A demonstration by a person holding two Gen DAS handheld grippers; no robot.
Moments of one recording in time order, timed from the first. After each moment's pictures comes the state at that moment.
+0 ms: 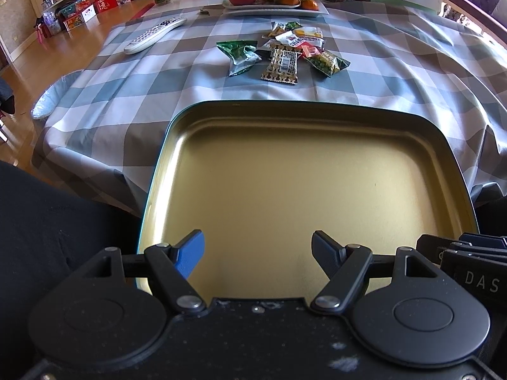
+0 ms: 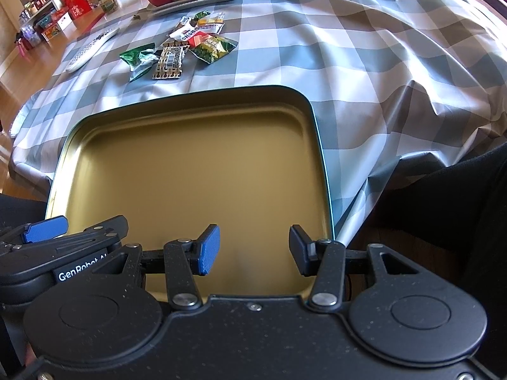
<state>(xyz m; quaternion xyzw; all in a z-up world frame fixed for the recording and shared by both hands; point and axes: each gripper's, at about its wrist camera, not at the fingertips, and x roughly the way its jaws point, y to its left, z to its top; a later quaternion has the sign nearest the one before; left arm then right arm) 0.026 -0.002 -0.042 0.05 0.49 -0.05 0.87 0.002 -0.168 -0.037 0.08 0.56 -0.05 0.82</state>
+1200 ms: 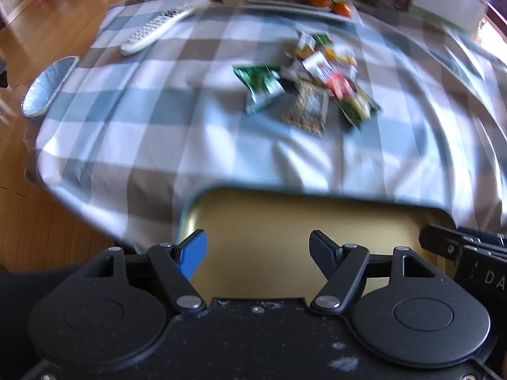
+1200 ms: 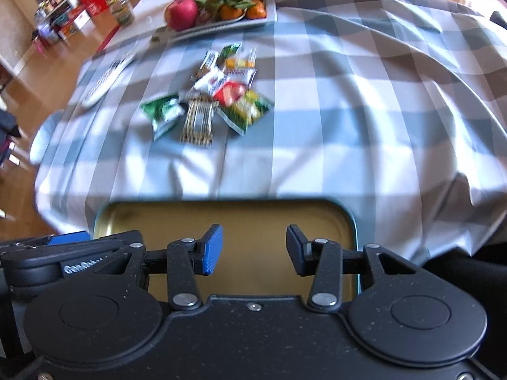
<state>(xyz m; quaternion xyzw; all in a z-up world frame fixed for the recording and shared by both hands) 0.159 0.013 0.003 0.01 0.57 -0.03 0.82 0.122 -0.166 -0.003 0.09 0.58 -0.01 0.81</state>
